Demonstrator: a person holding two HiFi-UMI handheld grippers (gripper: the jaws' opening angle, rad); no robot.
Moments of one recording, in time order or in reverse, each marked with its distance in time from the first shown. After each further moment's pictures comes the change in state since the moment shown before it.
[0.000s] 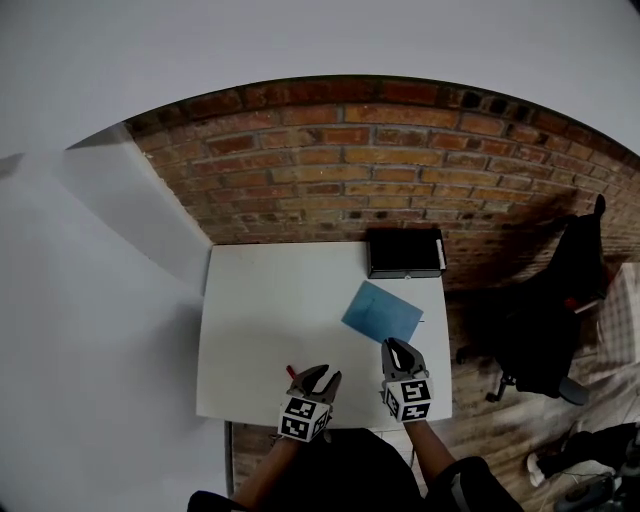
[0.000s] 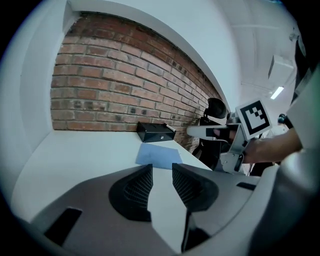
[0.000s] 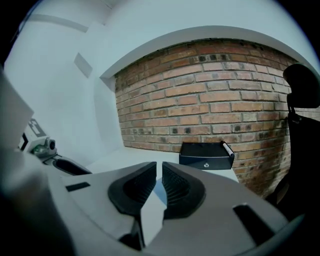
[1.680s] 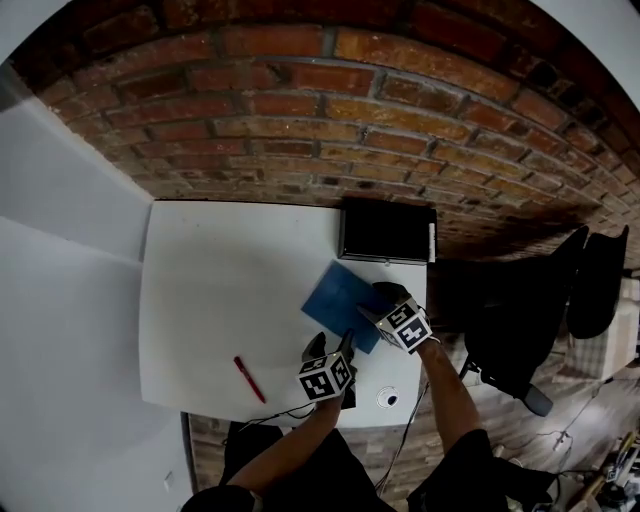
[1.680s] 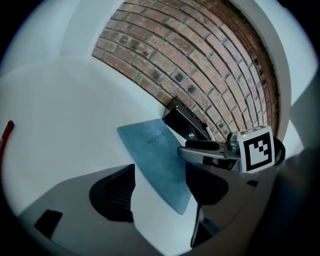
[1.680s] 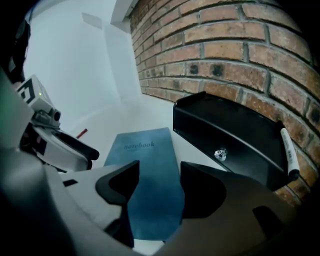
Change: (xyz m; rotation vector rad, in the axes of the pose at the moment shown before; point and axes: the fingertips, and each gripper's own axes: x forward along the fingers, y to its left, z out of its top) left arm 0.189 -0.001 -0.022 -0.758 0.065 0.234; right arm 0.152 -0.110 -0.105 -0.341 0.547 0.449
